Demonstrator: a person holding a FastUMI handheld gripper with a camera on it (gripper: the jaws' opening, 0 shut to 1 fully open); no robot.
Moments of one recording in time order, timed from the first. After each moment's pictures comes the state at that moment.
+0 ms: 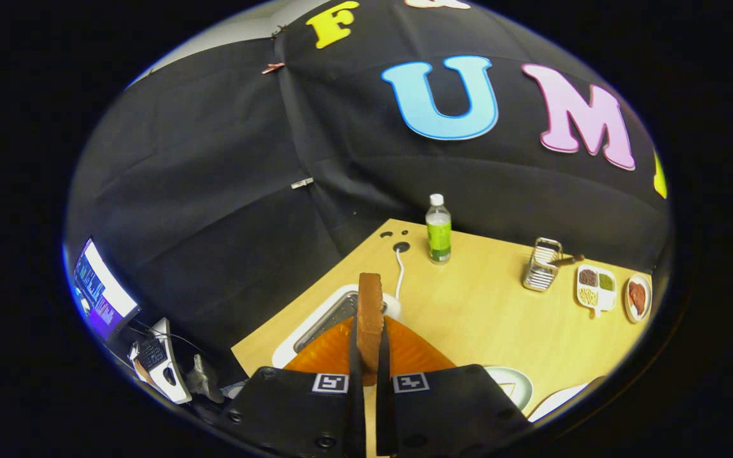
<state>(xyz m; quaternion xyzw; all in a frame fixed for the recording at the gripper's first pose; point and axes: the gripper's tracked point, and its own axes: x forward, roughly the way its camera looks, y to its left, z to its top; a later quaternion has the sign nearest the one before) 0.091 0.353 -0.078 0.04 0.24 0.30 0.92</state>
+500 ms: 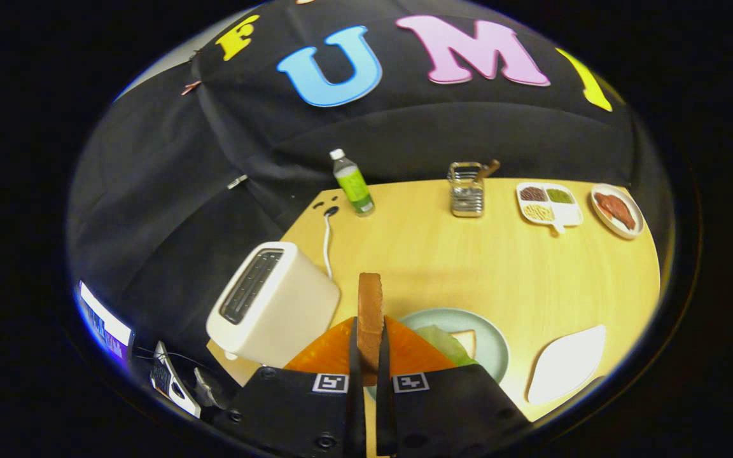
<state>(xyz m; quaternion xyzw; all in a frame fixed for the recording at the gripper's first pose) 0.093 0.220 -0.189 0.12 0.32 0.20 0.92</state>
